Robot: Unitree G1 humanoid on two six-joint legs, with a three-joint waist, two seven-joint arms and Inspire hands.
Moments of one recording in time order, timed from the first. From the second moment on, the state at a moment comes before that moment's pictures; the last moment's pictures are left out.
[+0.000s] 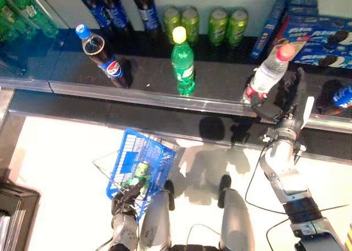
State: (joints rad) left arm -0.07 0.10 -0.05 0.88 -0.99 -0.30 0.25; right arm -0.34 -0.47 0.15 0.06 0.31 -0.05 -0.71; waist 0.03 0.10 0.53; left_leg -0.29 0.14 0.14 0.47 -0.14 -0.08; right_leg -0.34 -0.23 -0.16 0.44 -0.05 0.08
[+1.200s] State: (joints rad) left arm -0.08 0.10 -0.05 0.86 -1.00 -0.30 0.21; right arm -0.51 -0.47 0.17 0.24 0.29 0.02 -0.82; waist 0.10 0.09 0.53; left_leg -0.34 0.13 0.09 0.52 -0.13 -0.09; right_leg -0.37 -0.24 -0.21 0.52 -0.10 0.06
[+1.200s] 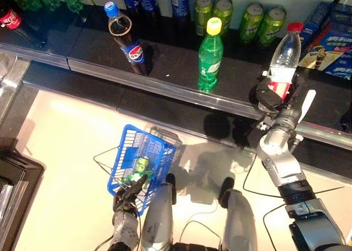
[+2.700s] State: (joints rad) left arm 0.20 0.12 -0.03 0.58 -0.83 -0.29 0.19; right arm -0.18 -0.48 0.24 -0.24 0.43 0.01 -0.40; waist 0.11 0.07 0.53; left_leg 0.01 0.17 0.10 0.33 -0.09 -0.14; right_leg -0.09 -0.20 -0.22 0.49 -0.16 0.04
